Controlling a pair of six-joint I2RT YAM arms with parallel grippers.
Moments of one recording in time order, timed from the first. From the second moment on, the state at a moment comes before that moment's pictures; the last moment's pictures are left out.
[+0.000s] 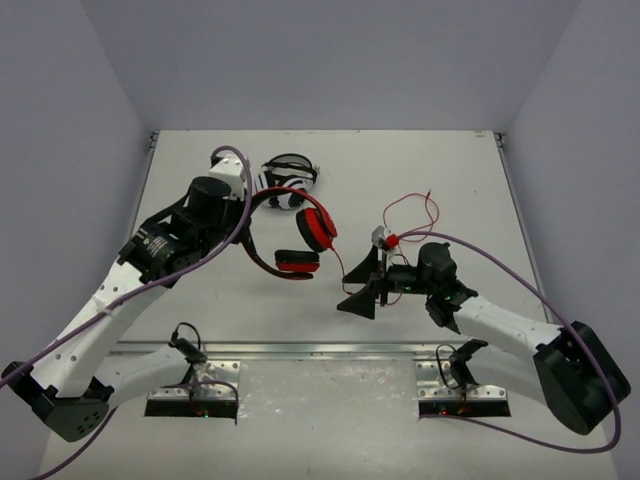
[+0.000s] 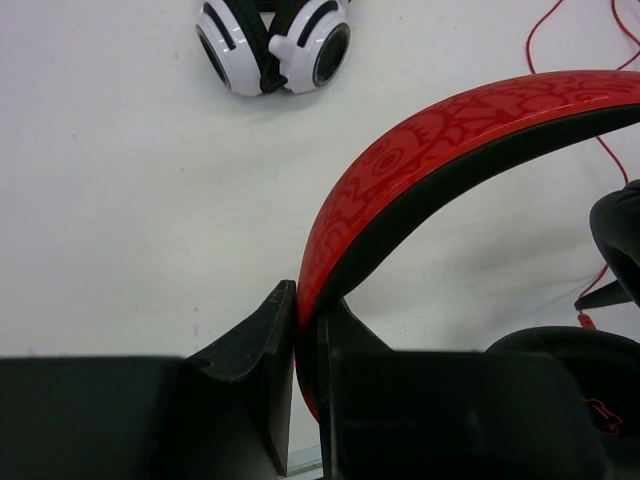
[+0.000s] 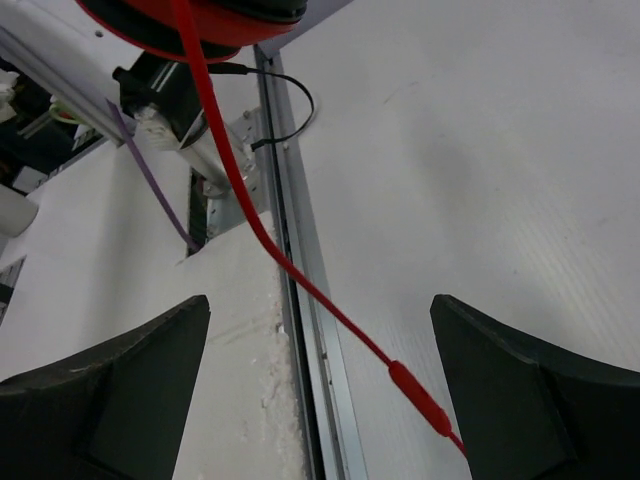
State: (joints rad) left arm -0.57 1.00 1.21 -0.82 -0.28 -0.26; right arm 0.55 1.06 0.28 0.61 -0.85 0.34
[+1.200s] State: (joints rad) left arm -0.57 0.97 1.28 -0.80 -0.54 -0.36; right arm 0.62 0.83 0.12 0.53 -0.68 0.26
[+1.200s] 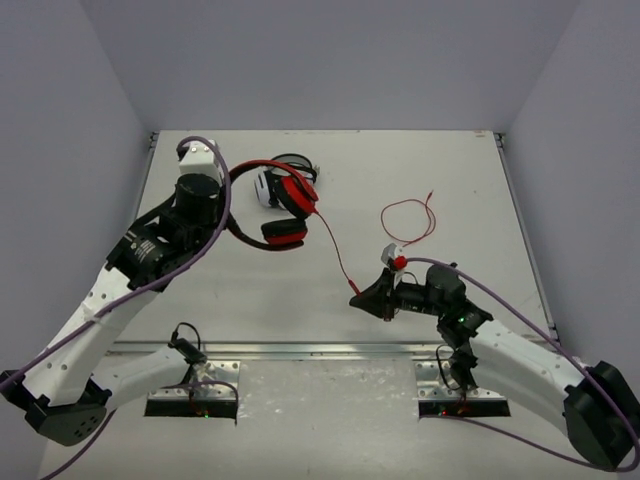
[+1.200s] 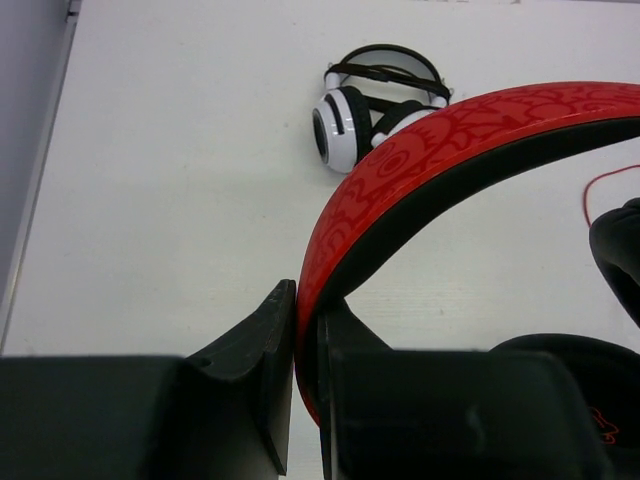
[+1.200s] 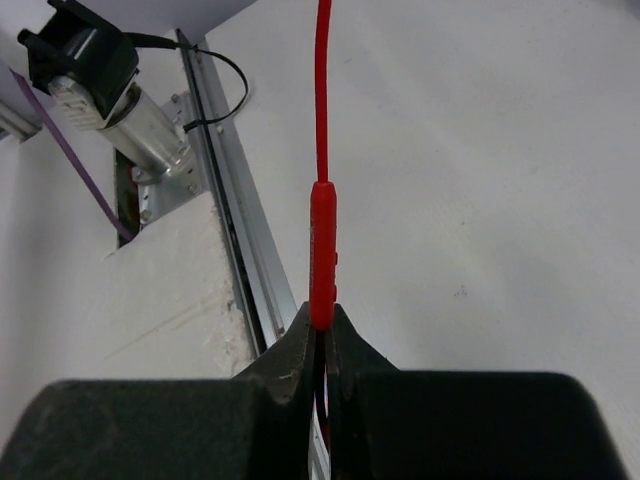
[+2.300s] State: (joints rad) left arm -0.87 1.04 0.93 -0.49 -0.28 -0.01; right arm 0.78 0.88 1.05 -0.56 0.00 -0.22
